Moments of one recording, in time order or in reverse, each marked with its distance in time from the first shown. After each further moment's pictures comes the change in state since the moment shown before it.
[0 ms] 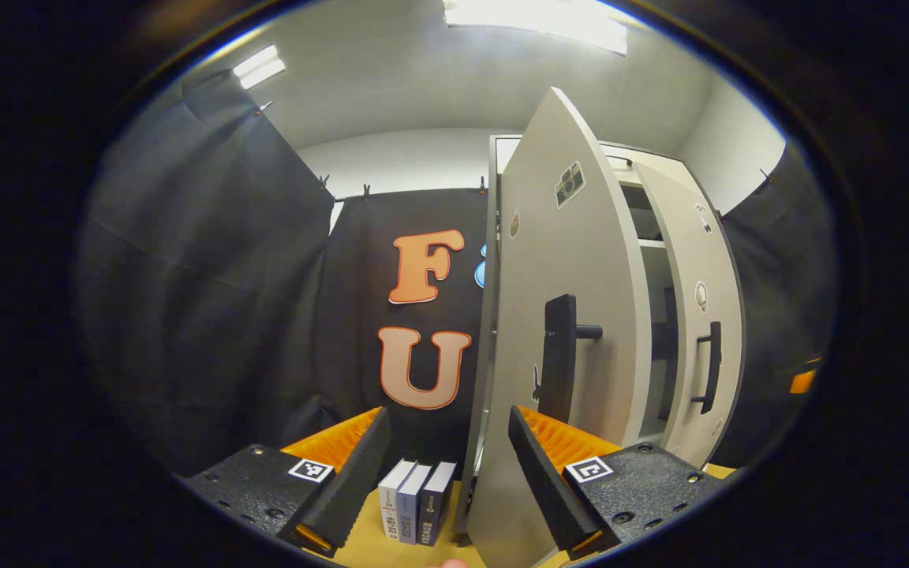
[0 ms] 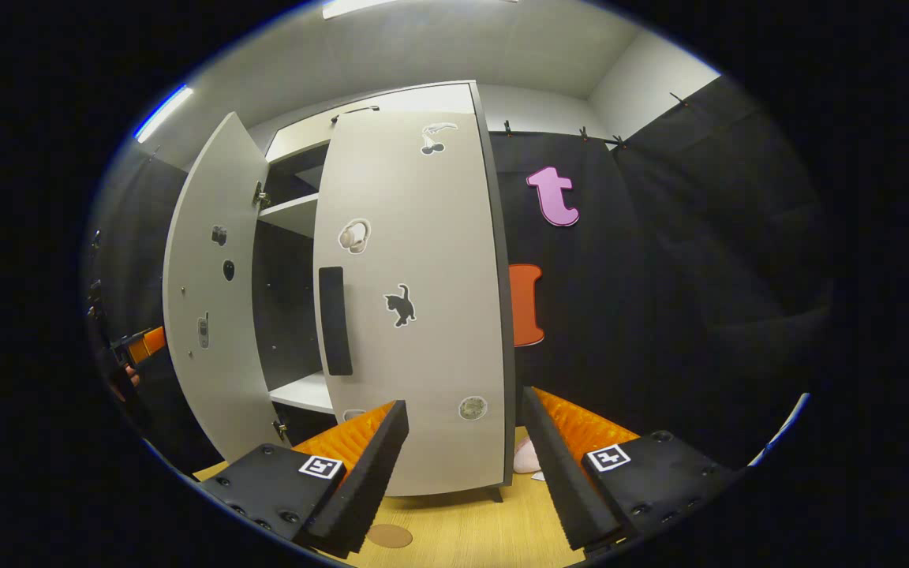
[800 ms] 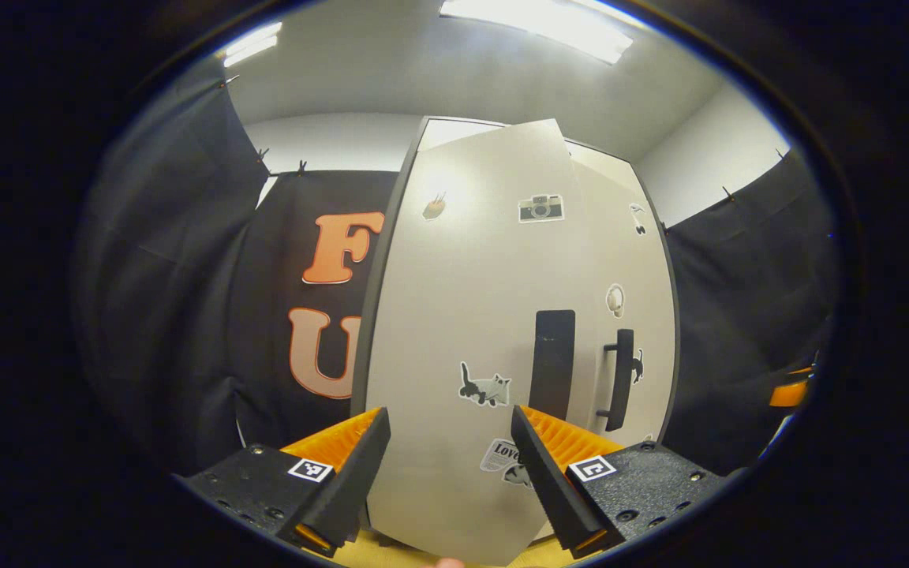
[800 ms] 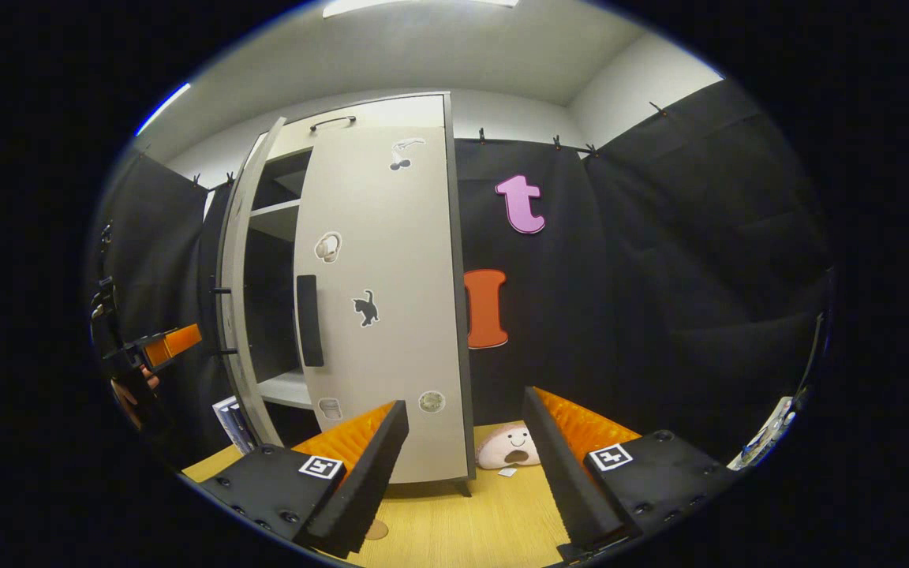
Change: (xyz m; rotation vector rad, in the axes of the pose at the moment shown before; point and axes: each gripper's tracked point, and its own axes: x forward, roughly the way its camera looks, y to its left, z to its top) left arm 0.031 -0.117 -0.012 -0.091 0.025 -0.257; right arm -0.044 -0.036 0.006 -0.011 -0.011 -0.107
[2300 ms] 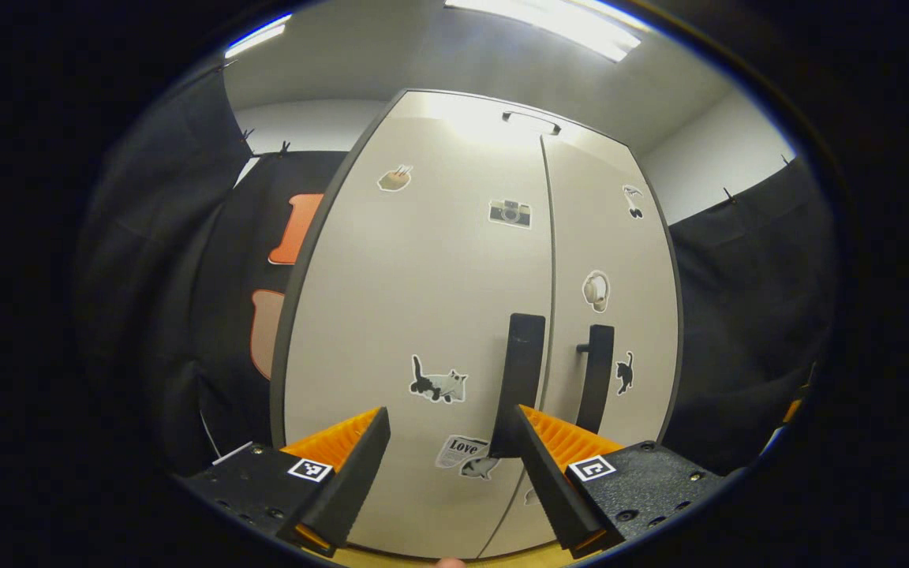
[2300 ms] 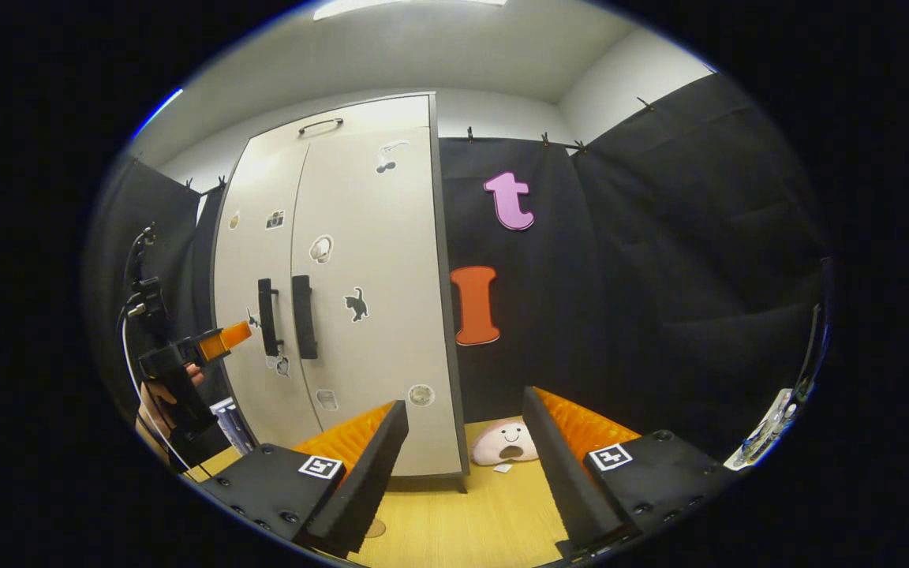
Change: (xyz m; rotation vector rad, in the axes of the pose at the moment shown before) left arm 0.036 -0.040 -0.012 -0.057 0.019 -0.033; right arm -0.003 -0.003 -0.010 0.033 0.002 0.011
